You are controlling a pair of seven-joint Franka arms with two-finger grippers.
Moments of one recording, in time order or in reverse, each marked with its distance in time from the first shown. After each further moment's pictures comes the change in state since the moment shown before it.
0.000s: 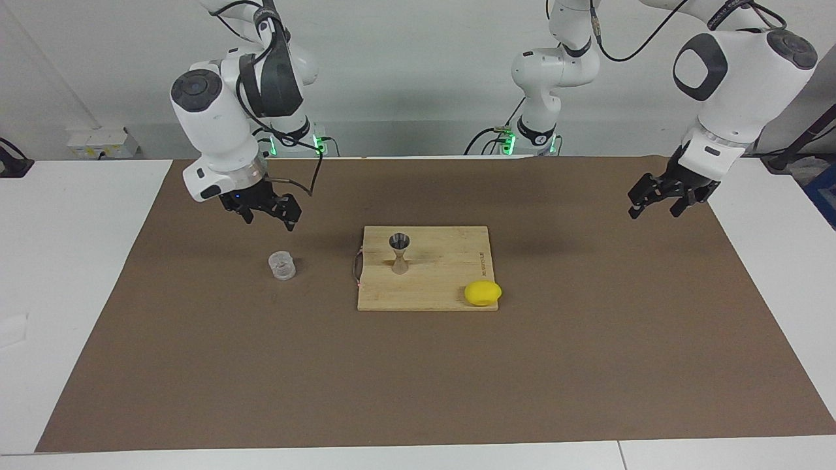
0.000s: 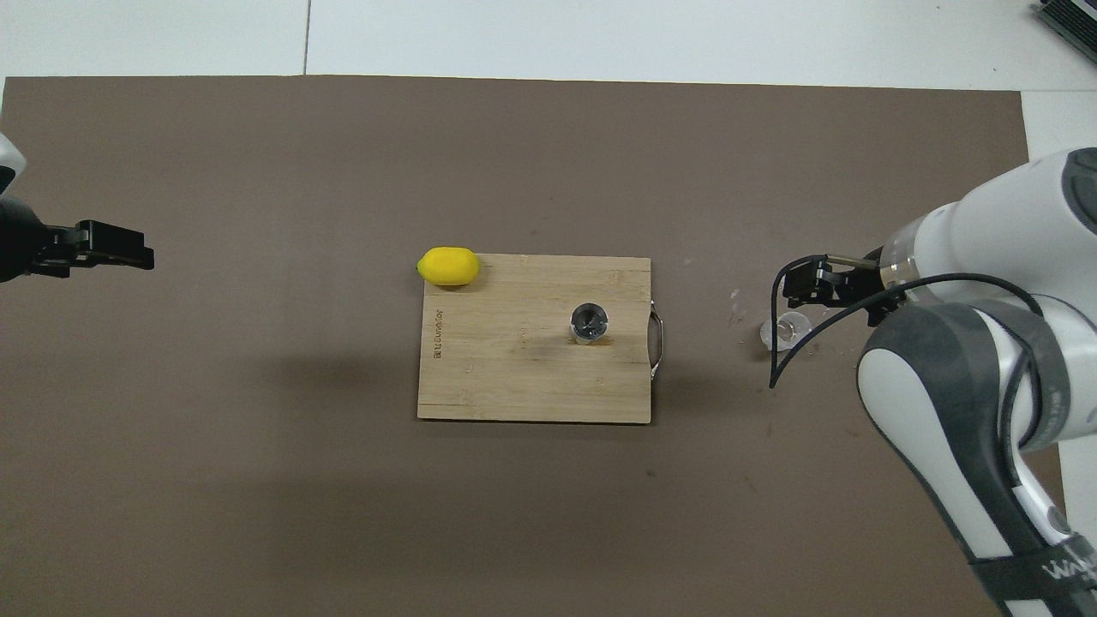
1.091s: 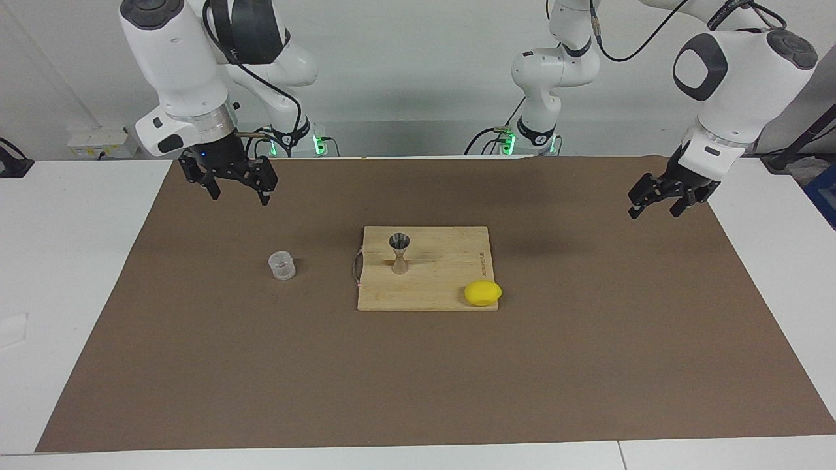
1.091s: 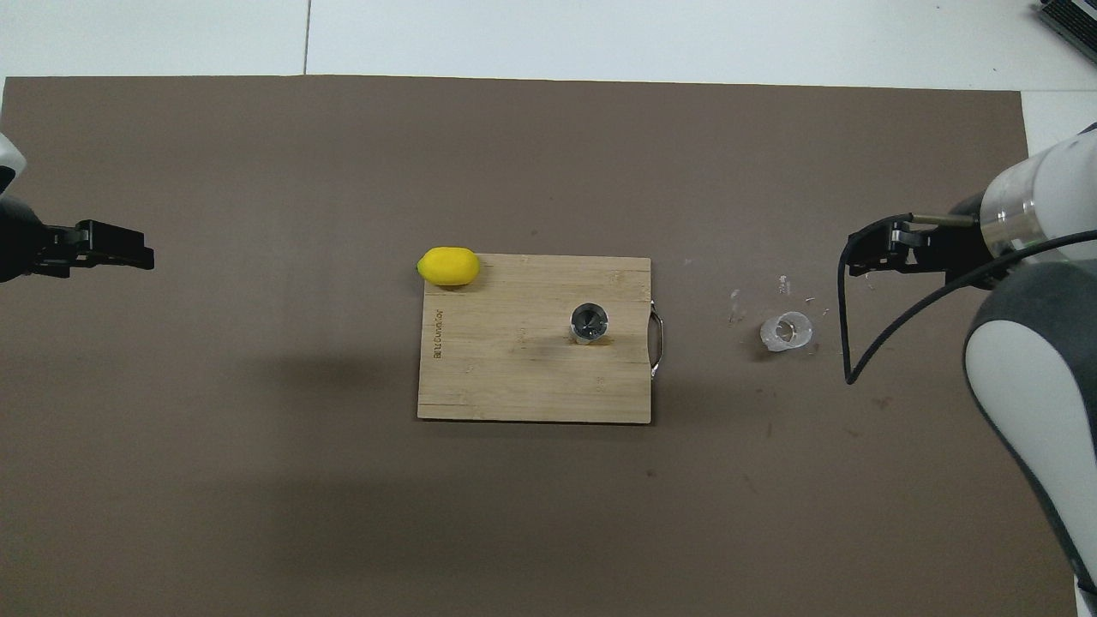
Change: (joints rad) left arm 0.000 0.000 0.000 0.000 0.000 0.000 0.000; right arm -0.022 0.017 -0.002 0.256 -0.033 -0.233 -0.100
